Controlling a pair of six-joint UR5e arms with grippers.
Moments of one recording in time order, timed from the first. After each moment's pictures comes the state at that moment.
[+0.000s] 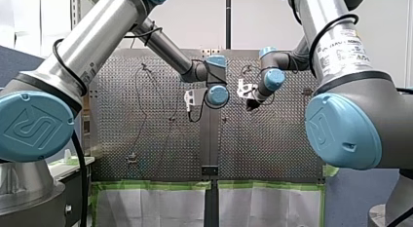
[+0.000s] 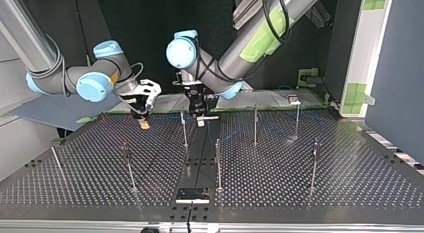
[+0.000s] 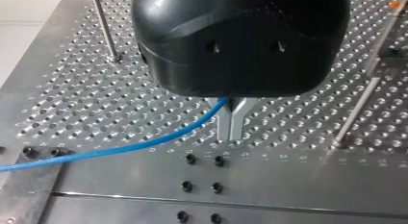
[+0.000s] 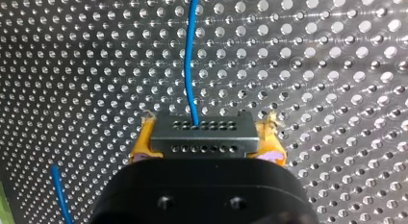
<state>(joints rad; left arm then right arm) -0.66 -2.15 -1.45 -2.61 -2.34 -1.59 1.97 -1.08 1.46 -0.02 1.41 1.64</state>
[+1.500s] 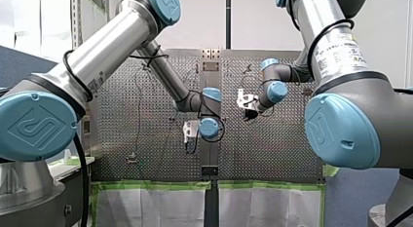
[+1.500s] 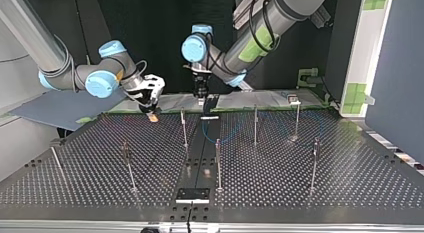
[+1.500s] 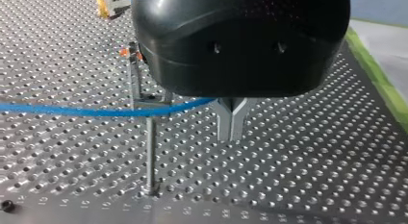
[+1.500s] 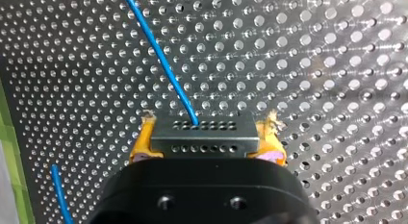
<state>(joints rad) -0.64 -2.29 -1.58 -2.54 -2.12 -1.64 1.95 -1.03 1.51 -0.11 1.29 1.65</state>
